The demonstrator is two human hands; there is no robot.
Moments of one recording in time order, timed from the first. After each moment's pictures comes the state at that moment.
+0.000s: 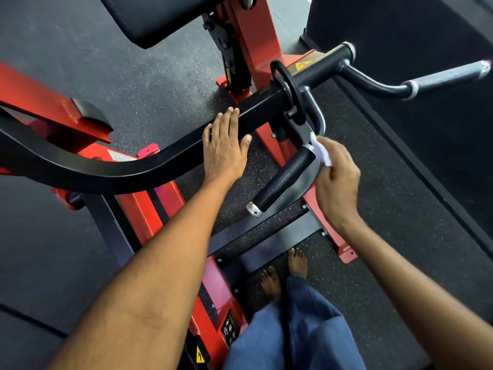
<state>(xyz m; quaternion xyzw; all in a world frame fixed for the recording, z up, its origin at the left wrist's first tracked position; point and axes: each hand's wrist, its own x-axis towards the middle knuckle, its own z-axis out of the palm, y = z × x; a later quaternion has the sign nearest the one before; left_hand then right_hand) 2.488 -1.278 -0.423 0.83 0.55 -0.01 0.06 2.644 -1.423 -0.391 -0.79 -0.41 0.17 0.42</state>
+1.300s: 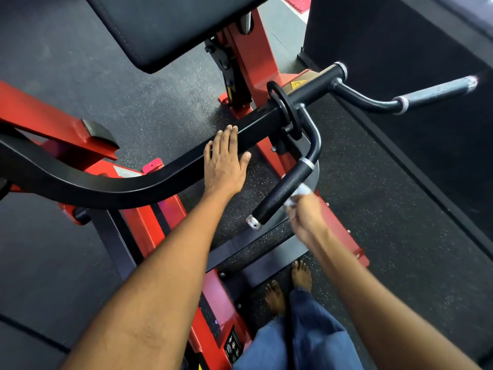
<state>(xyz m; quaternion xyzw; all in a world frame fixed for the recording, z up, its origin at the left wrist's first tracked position) 2.489 -1.280 -0.414 0.83 0.54 -0.03 0.08 2.603 -1.407 -0.408 -0.61 0.05 0.54 0.57</state>
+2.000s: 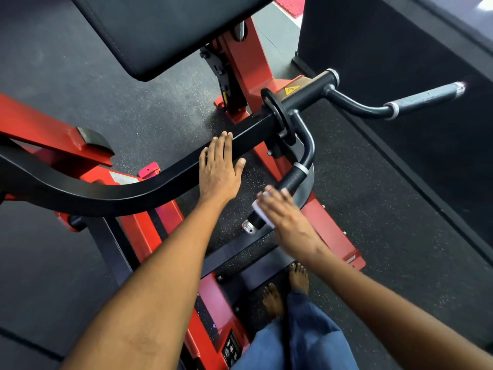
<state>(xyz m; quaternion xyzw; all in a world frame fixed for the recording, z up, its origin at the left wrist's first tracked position) 2.488 -1.280 -0.414 0.83 0.55 -0.03 0.08 2.610 -1.436 -0.445 -0.62 -0.75 0.13 0.17</state>
